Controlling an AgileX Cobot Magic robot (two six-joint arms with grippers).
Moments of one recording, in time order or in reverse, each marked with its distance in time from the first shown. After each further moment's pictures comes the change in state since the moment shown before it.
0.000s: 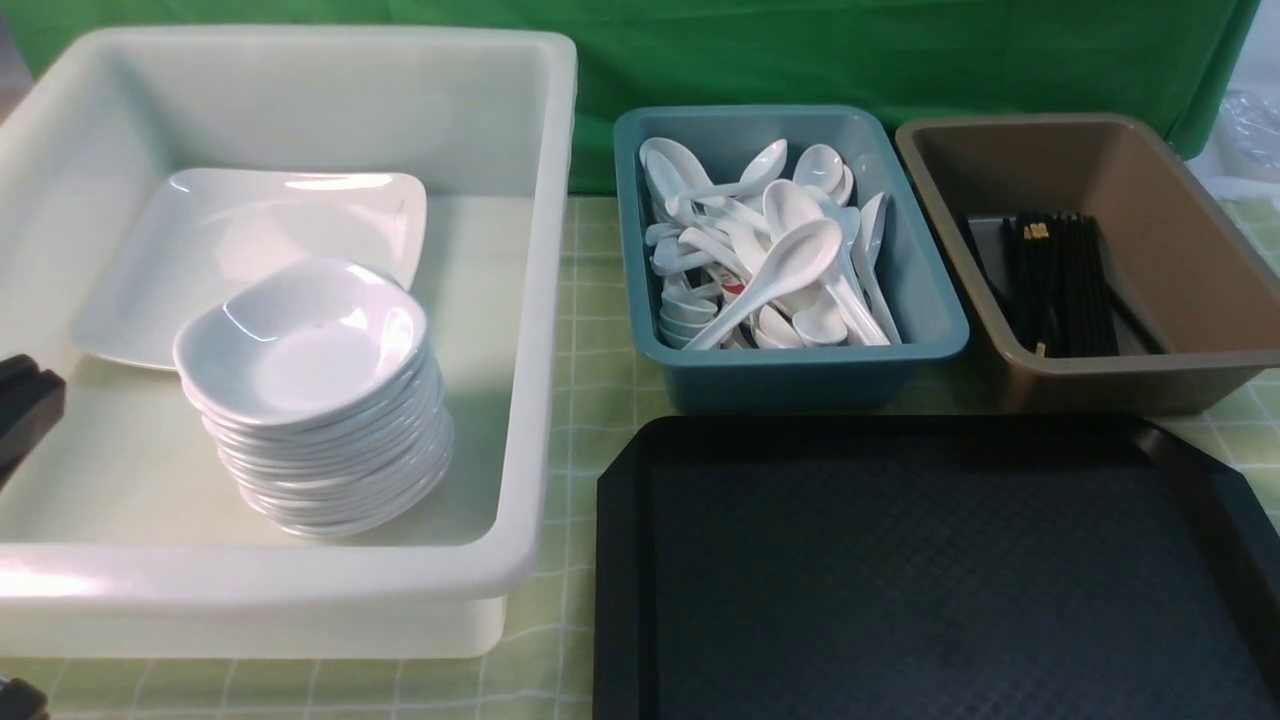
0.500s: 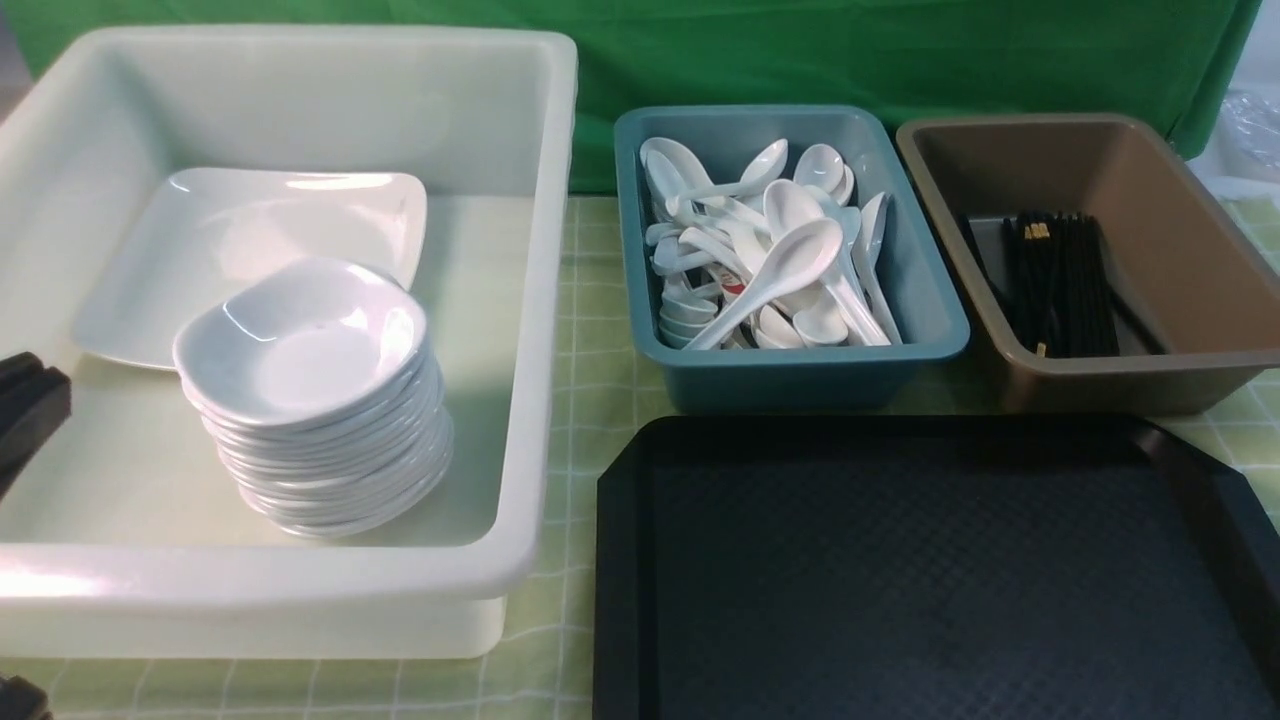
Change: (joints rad) right arm 0.693 0.251 -0.486 -0.277 0.456 0.408; left arm 0.000 0.000 0.000 -0.029 -0.003 -0.001
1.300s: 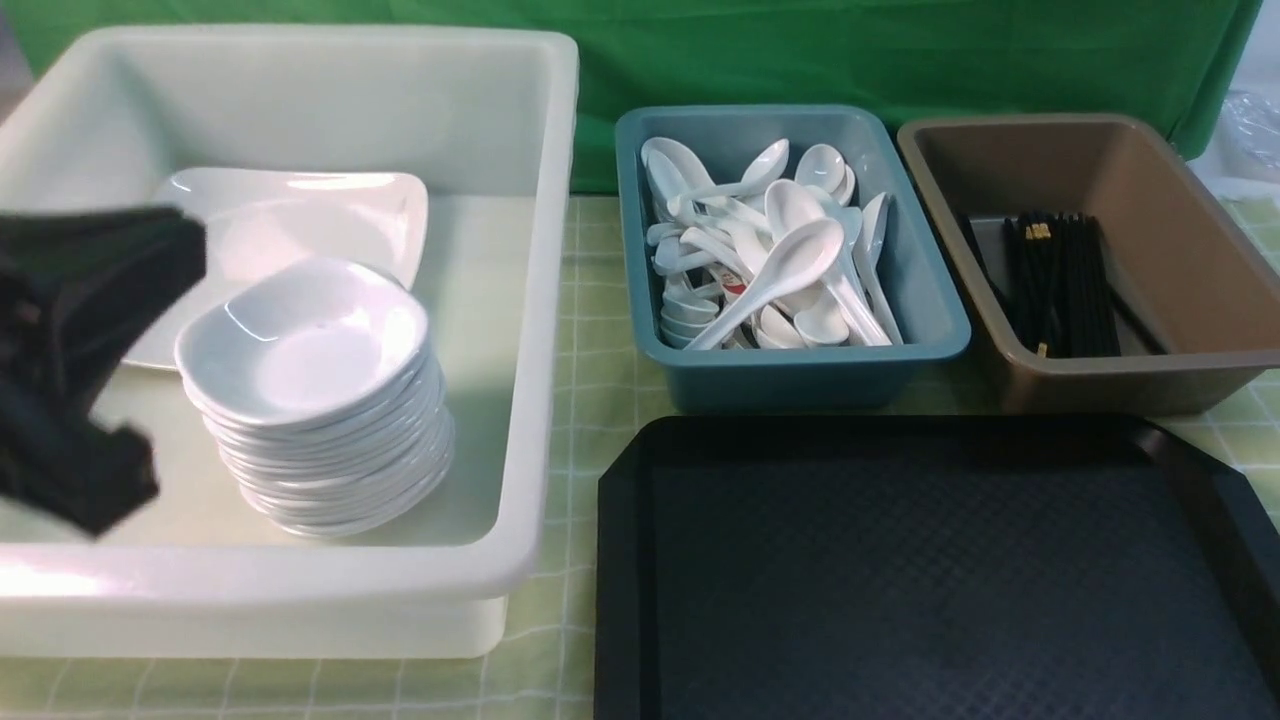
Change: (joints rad) right arm 0.003 0.000 0.000 0.001 -0.008 -0.001; left arm 0.004 0.242 -0.144 -0.280 0.028 -0.002
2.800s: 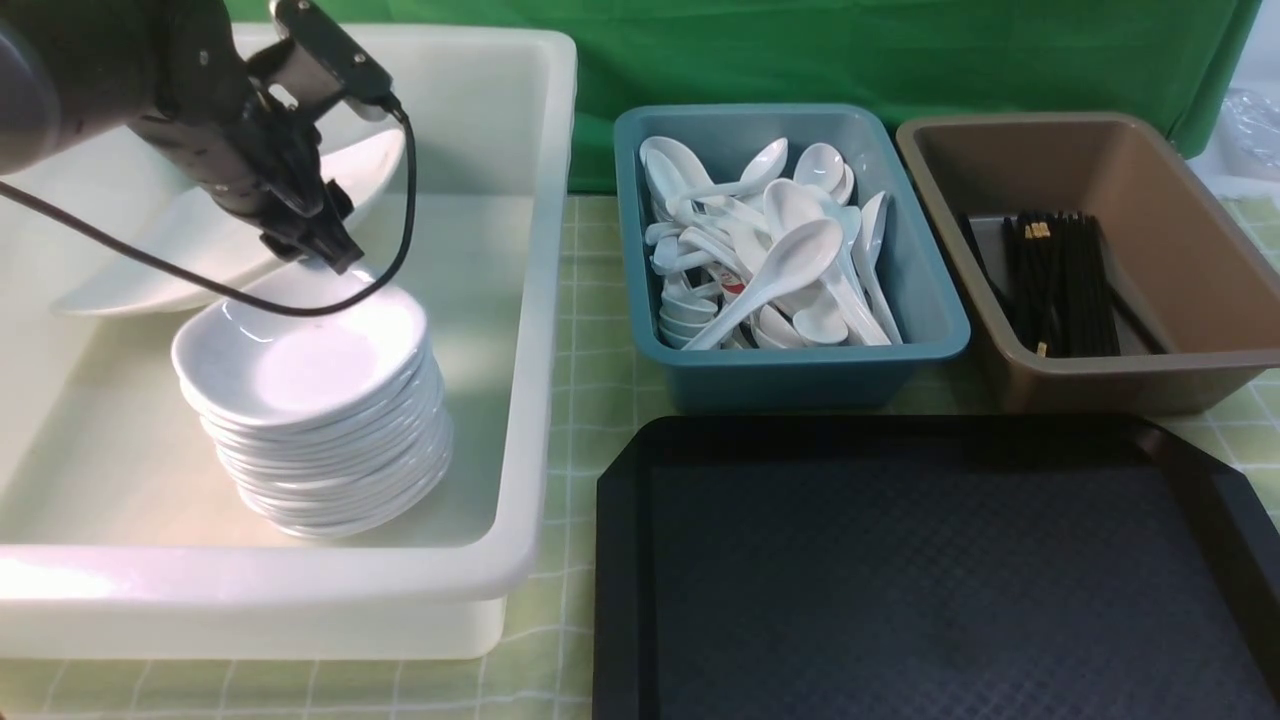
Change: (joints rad) right arm 0.000 0.000 0.000 -0.022 0.000 0.026; left arm 0.119 1.341 -0.945 0.840 0.348 -0.220
